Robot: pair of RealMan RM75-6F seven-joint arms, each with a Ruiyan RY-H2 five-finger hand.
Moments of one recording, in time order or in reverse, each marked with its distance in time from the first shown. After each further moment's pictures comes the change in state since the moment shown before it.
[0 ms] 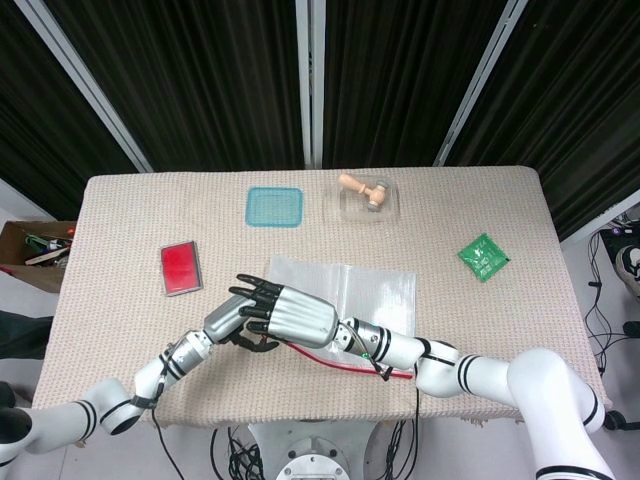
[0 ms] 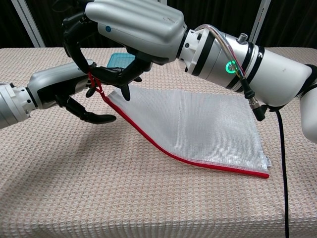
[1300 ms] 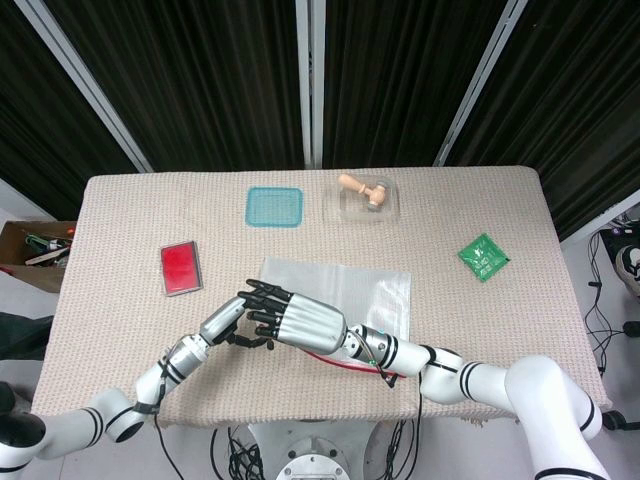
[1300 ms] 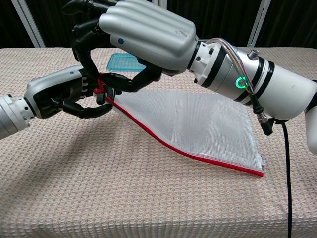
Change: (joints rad) left arm 0.026 -0.067 0.048 0.080 -0.079 0.061 -0.222; right arm -0.046 -0.037 -0.037 0.045 -0.013 0.085 -0.064
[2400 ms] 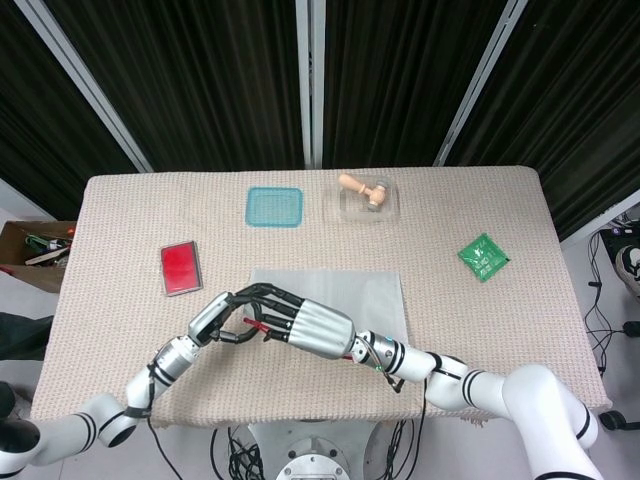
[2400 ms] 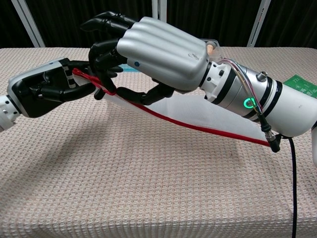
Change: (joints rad) left arm 0.036 0.006 0.011 0.025 0.000 0.081 -0.358; right arm -0.058 -0.049 -0.032 0.085 -0.014 0.041 -0.038
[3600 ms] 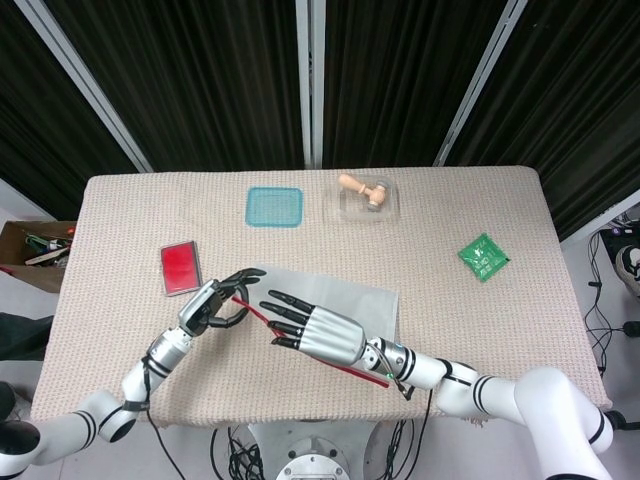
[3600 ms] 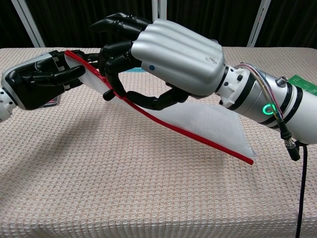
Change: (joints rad) left arm 0.012 -0.014 -0.042 0.053 -0.052 -0.017 -0.152; right arm -0.046 0.044 -0.029 -0.067 -0.024 0.037 -0.017
